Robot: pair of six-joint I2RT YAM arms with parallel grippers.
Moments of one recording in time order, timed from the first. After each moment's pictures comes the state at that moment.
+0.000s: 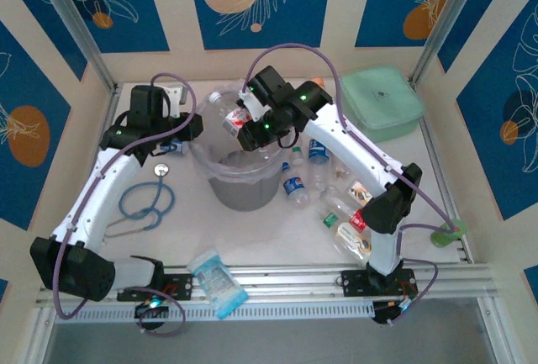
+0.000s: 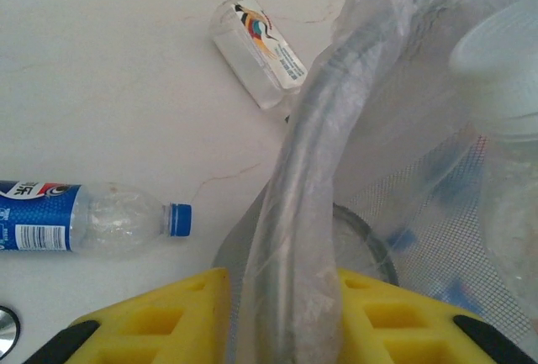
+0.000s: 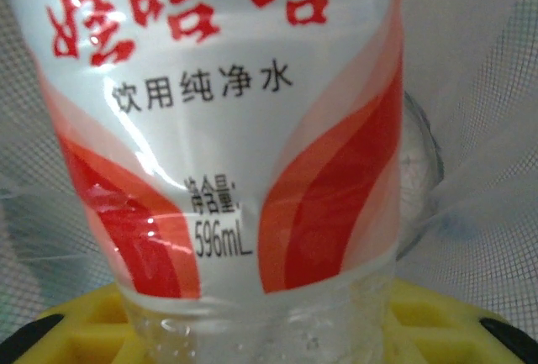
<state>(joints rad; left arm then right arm) -0.23 1.29 1.29 -0.70 0.23 -0.24 0.79 1.88 2.10 -1.26 -0.15 0.20</state>
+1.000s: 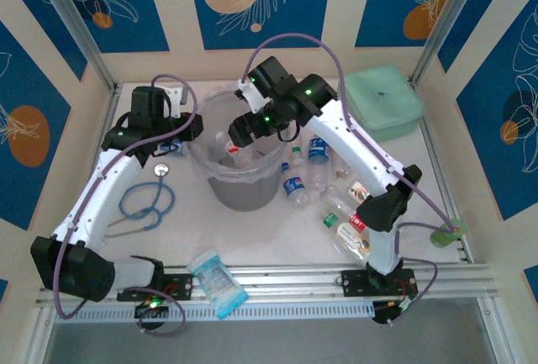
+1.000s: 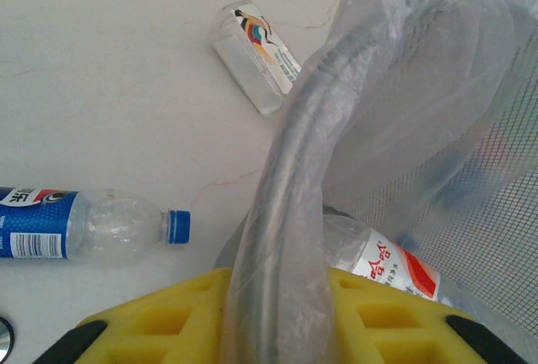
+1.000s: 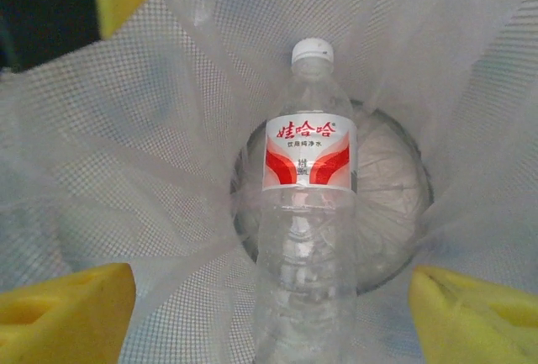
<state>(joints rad) -0.24 1.28 1.28 -0.66 0.22 -0.24 0.79 1.89 2.26 -1.32 -0.14 0.18</state>
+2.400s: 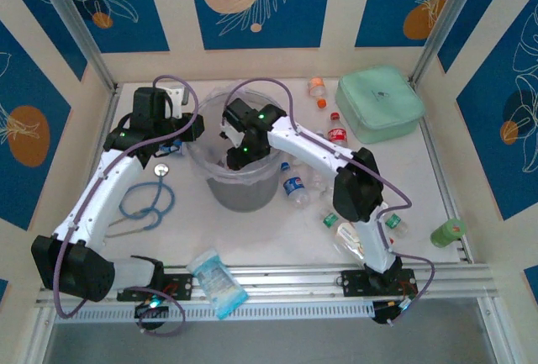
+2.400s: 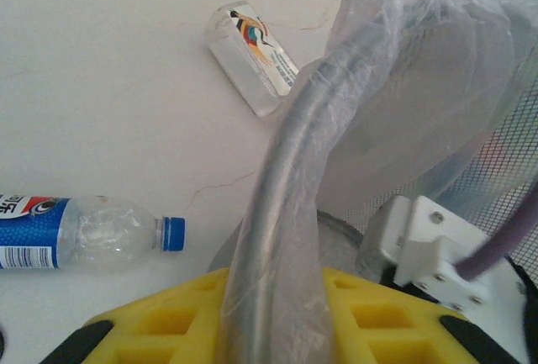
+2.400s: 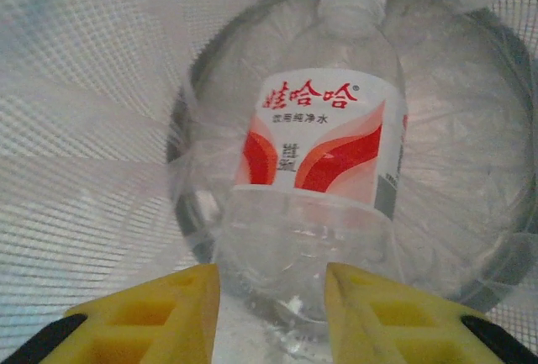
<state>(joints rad) -0.24 1.28 1.26 -0.64 0.22 -0.25 0.84 2.10 1.99 -1.13 -0.17 0.16</state>
